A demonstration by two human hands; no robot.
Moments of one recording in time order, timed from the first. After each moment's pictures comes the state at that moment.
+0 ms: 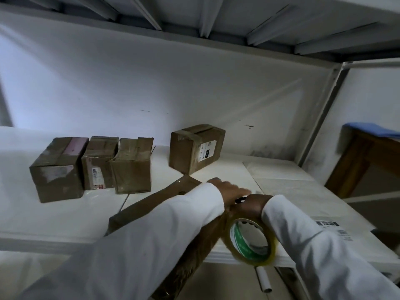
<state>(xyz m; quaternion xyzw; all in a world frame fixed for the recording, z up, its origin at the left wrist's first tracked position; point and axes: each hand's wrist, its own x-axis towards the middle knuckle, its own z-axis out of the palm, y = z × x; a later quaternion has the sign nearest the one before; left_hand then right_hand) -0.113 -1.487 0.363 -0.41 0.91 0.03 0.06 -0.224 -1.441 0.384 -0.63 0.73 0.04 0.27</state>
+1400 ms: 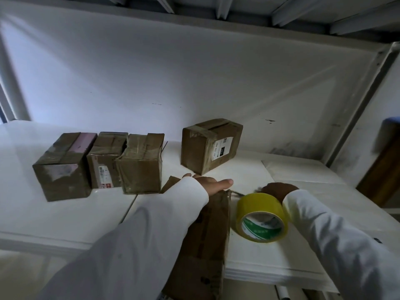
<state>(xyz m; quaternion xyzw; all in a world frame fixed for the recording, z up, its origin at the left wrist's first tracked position) -0.058 -1.521 0.358 -0.65 0.71 0.26 0.01 -0.280 -1.542 0.347 -0.69 0.70 0.15 0.07</state>
